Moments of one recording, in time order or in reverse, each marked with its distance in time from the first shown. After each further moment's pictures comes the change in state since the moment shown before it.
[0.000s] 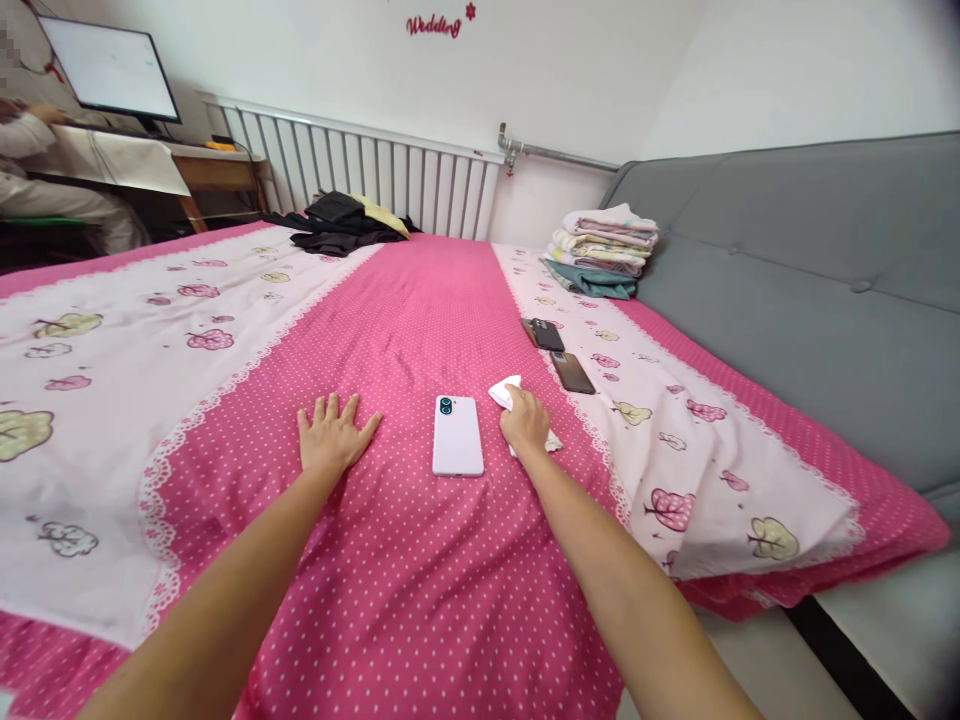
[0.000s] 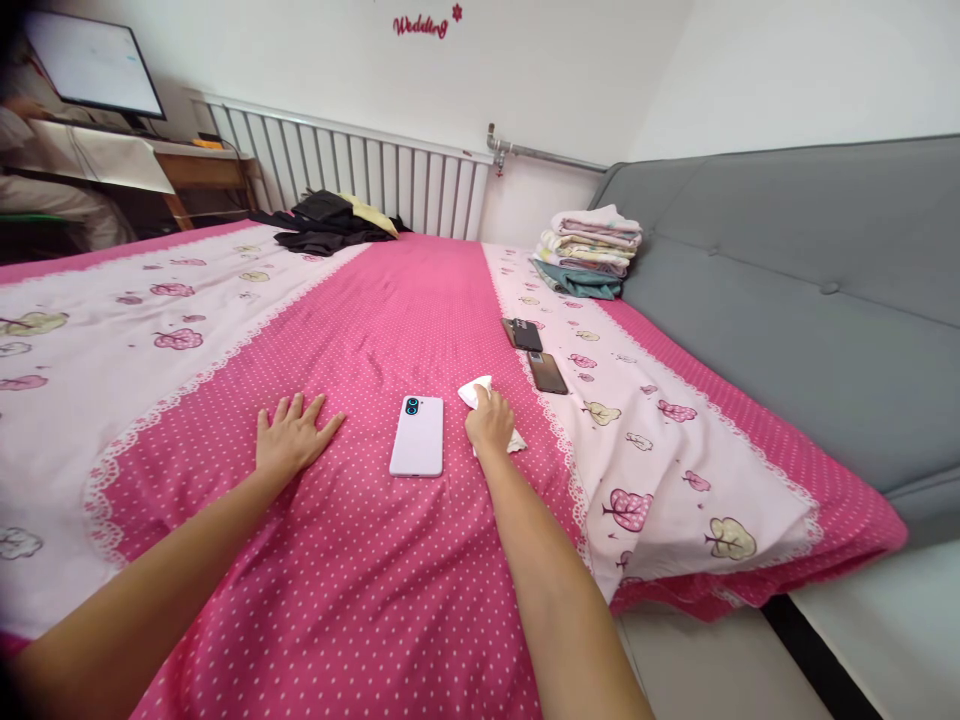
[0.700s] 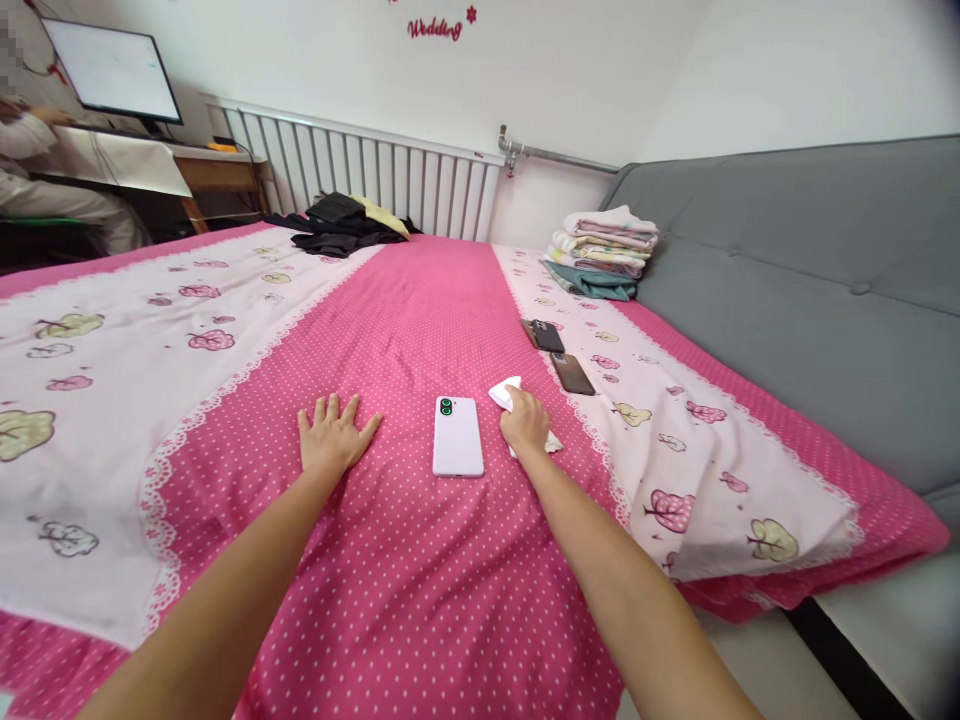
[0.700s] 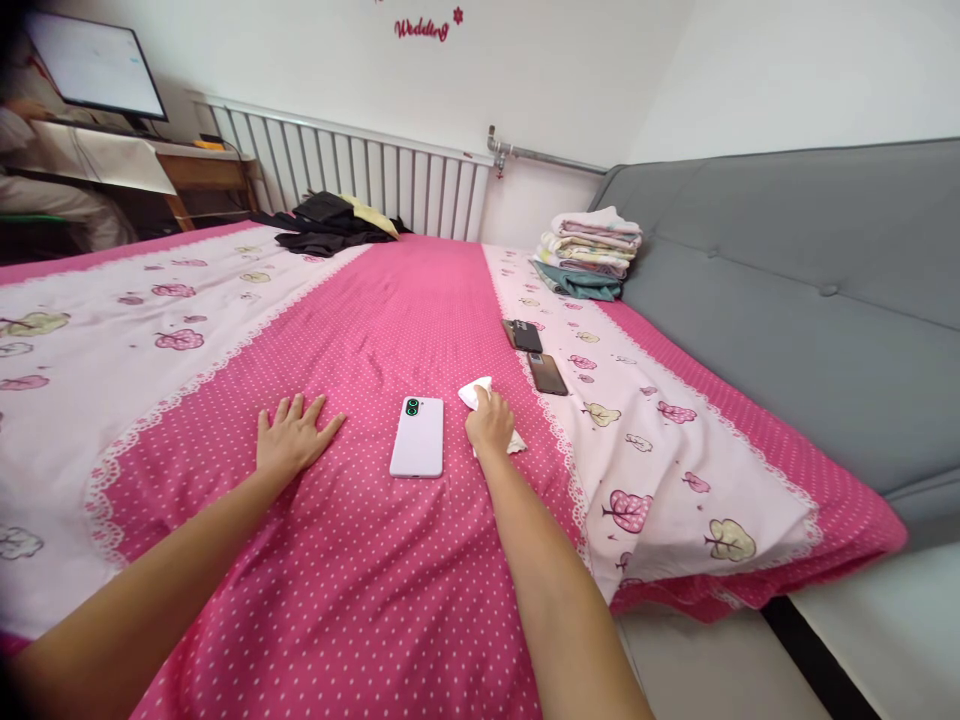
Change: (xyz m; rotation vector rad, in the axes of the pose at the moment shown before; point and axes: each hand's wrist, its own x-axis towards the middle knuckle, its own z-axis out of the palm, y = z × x) left_hand 0.000 -0.001 0.002 0.001 0.009 0.001; right_hand 0.000 -0.001 -0.001 0.017 -0.005 0.001
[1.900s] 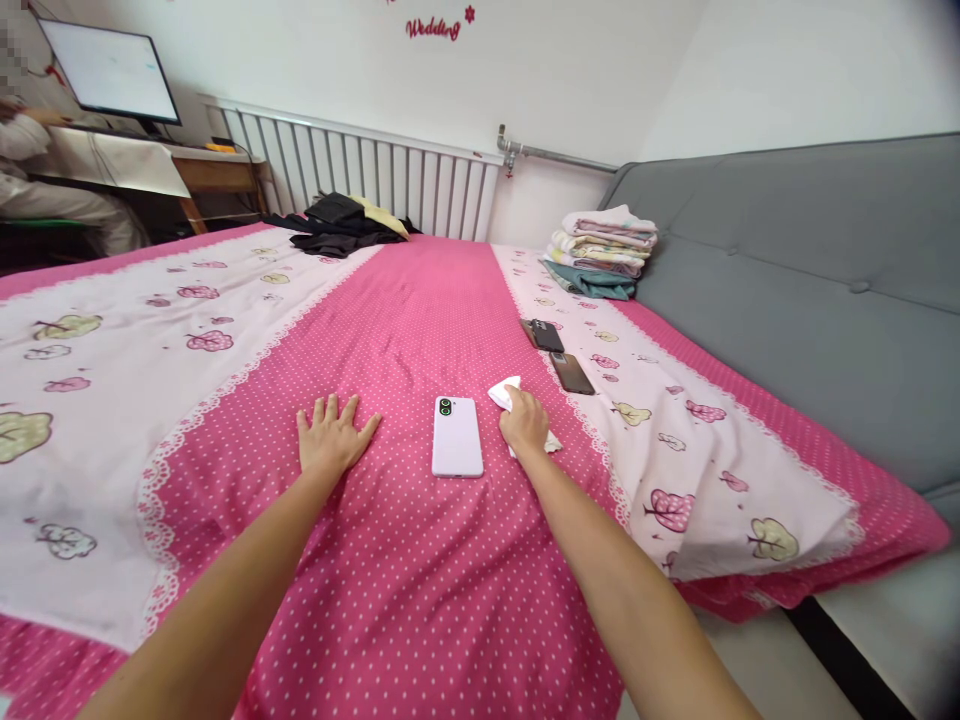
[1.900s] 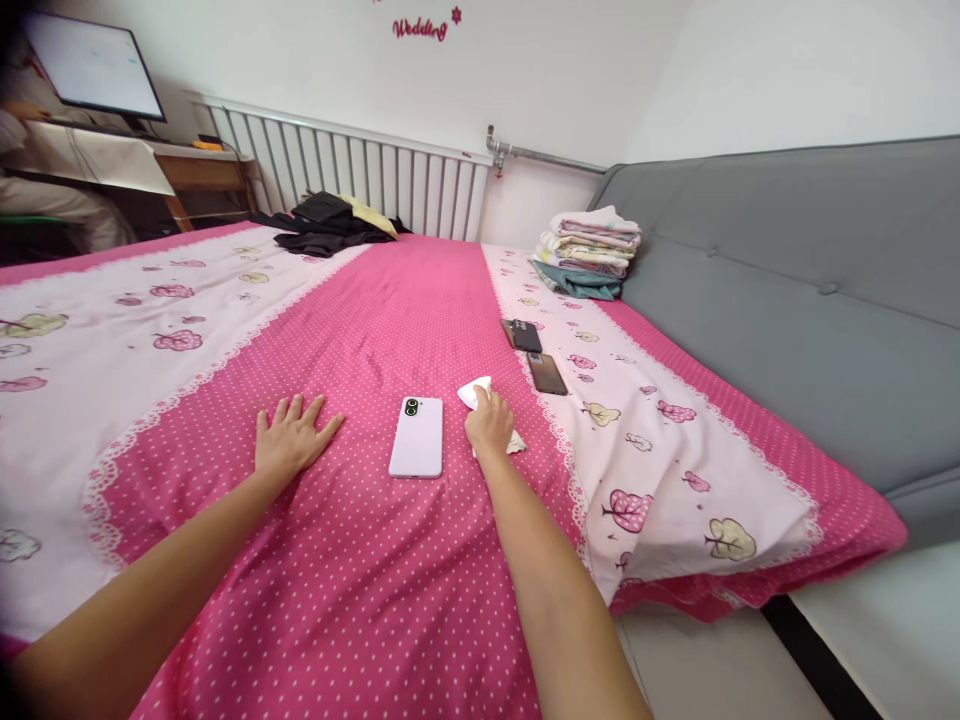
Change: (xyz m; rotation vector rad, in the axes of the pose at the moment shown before) left_hand 0.001 0.000 0.001 0.005 0.001 -0.006; right_hand 0.000 0.000 0.001 0.017 0.009 -0.002
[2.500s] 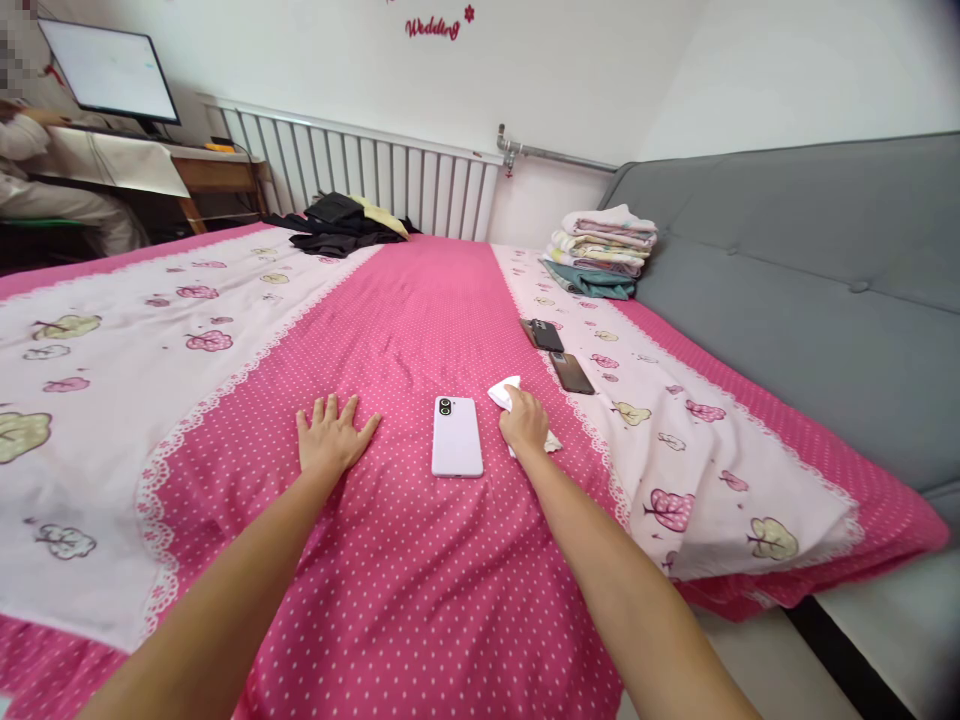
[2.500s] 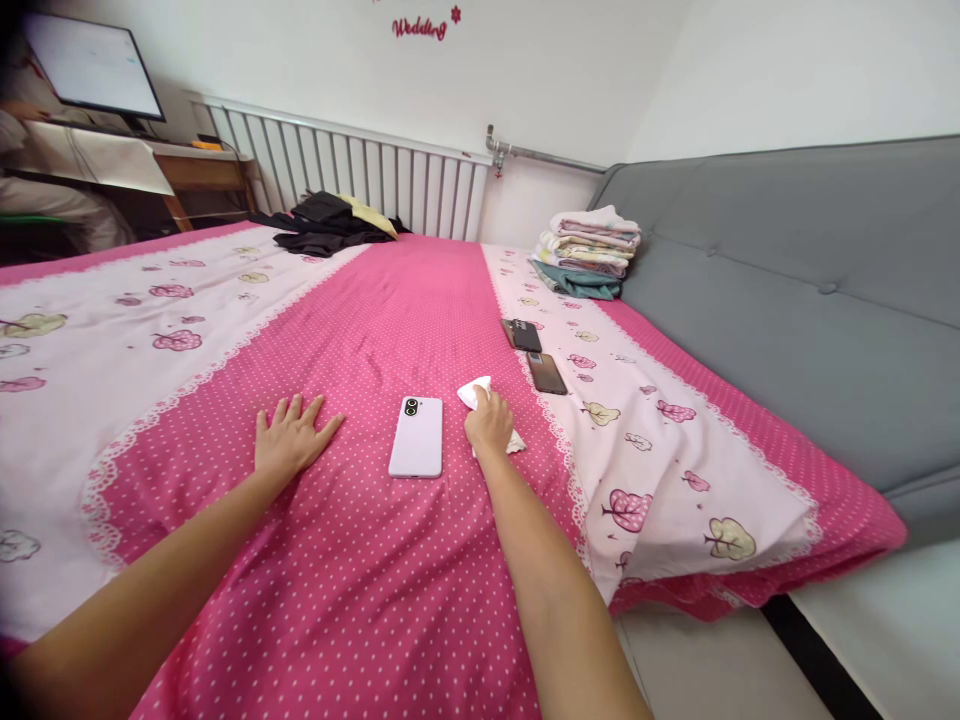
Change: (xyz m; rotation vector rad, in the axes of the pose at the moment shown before) left_hand -0.002 0.003 -0.004 0.005 -0.017 0.002; right_hand 0.000 0.000 0.000 -0.004 0.005 0.001
